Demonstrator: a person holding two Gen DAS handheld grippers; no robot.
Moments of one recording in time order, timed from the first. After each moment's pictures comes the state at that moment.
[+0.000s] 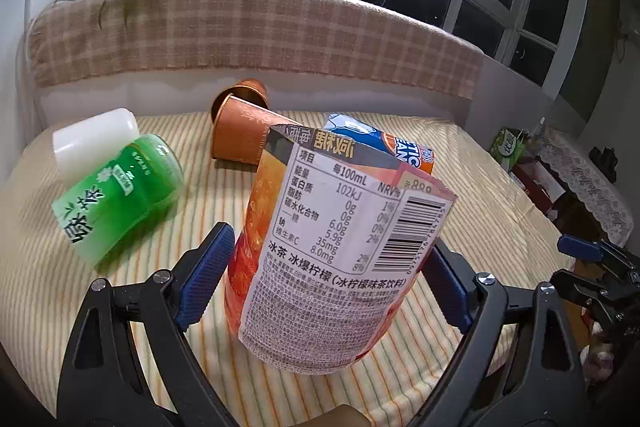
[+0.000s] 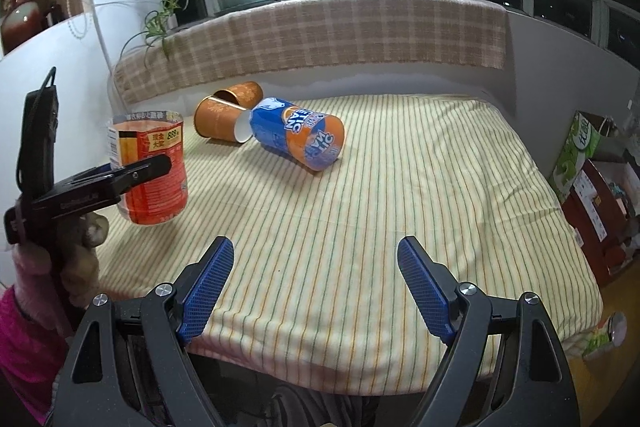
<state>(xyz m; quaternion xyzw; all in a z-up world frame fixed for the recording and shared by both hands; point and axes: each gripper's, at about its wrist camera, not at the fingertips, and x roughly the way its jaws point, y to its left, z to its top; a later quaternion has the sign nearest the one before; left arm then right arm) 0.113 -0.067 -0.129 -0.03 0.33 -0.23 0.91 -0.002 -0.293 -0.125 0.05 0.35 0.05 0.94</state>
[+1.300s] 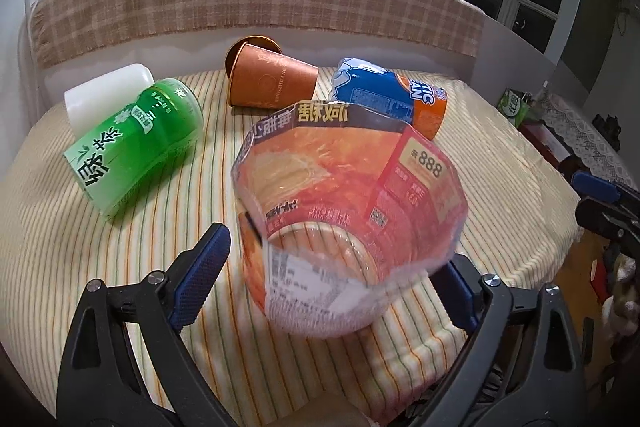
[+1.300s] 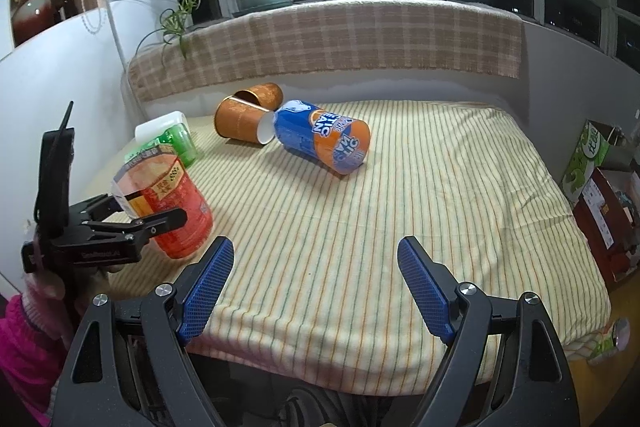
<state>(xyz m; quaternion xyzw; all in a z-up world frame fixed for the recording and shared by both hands) 0.092 -0.046 -0.155 0.00 0.37 -0.23 0.90 -0.005 -0.270 -0.121 0.04 0.34 0.07 0.94</state>
